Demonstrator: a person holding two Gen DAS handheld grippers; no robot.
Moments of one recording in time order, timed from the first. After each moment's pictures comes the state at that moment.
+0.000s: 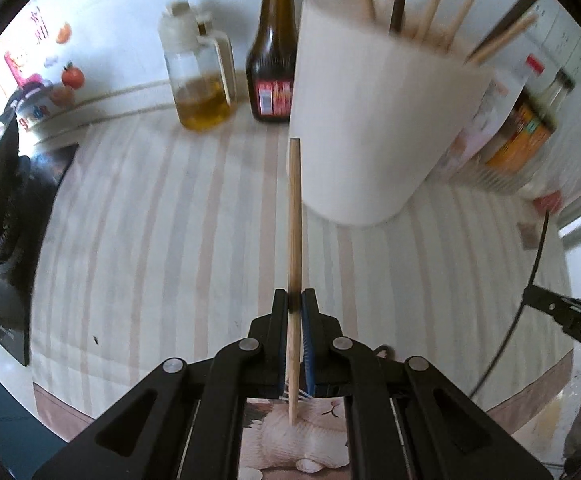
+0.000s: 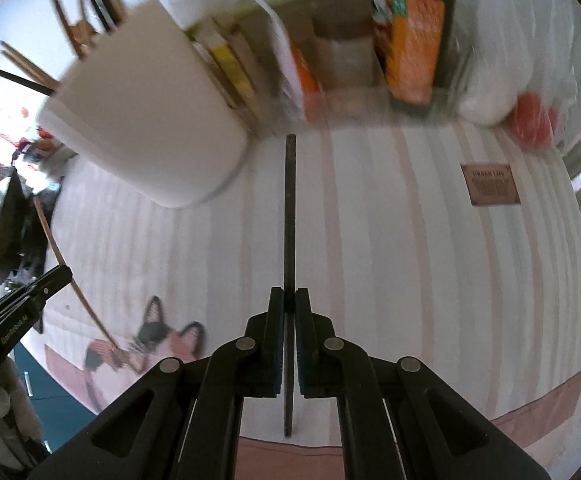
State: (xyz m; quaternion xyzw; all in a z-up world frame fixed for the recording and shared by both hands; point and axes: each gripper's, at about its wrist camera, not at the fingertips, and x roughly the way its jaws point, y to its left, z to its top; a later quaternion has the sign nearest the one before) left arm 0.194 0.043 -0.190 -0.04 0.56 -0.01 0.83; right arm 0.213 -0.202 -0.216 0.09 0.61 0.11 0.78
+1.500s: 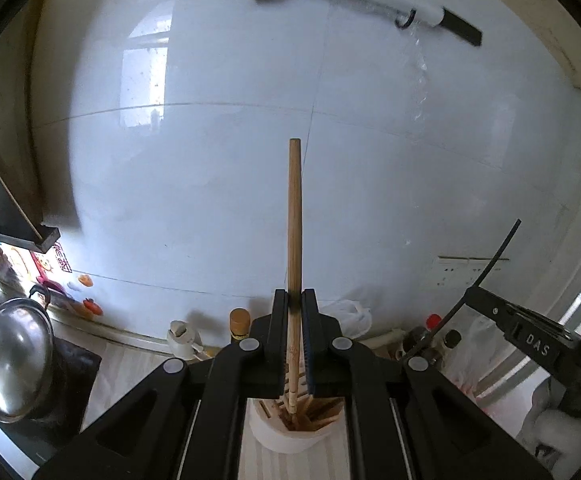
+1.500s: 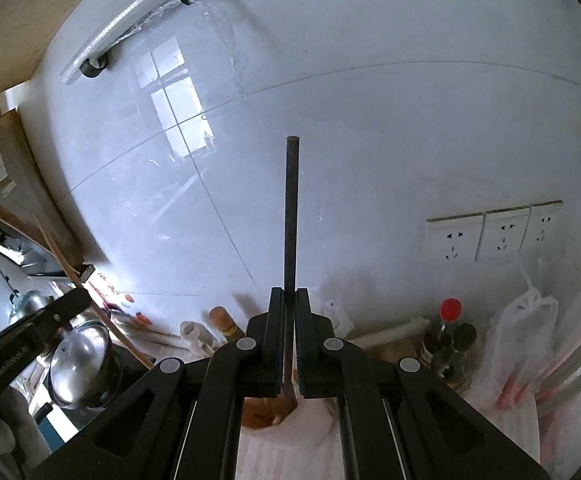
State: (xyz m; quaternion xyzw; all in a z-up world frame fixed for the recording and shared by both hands) left arm 0.266 0.039 0.083 -0.07 0.30 -0.04 0.95; right arm 0.313 -0.169 0.083 0.12 0.32 0.17 0.93
